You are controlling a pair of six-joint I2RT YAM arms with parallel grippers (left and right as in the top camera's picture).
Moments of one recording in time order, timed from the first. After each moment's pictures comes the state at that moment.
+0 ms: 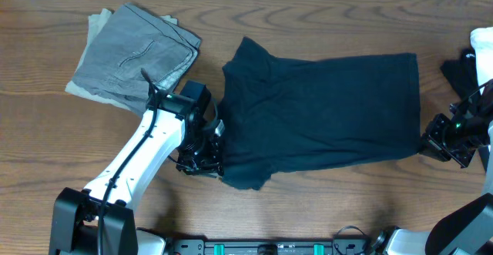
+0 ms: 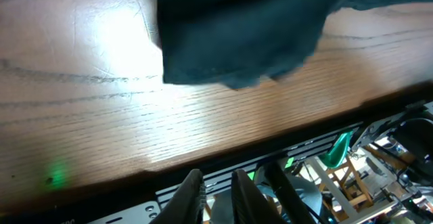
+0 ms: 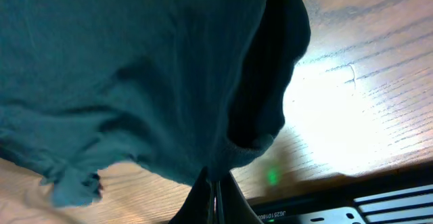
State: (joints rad) left arm -0.34 1.54 1.03 -1.26 0.46 -0.25; right arm -0.54 1.53 1.23 -1.36 -0.22 0.14
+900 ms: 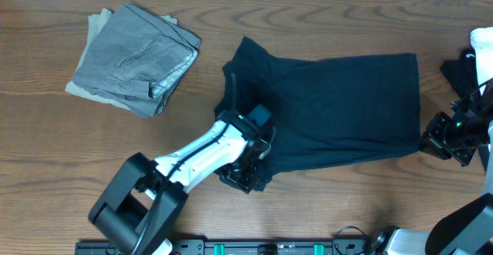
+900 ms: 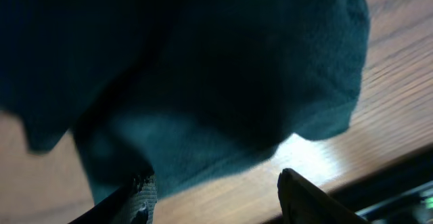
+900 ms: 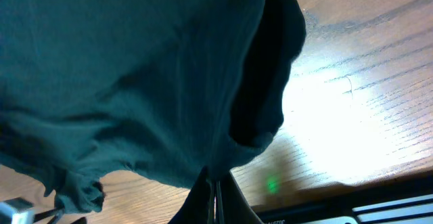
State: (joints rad) left arm -0.73 1.75 1.03 -1.03 0.19 -0.07; right arm -0.54 1.53 1.23 -1.33 -0.22 0.14
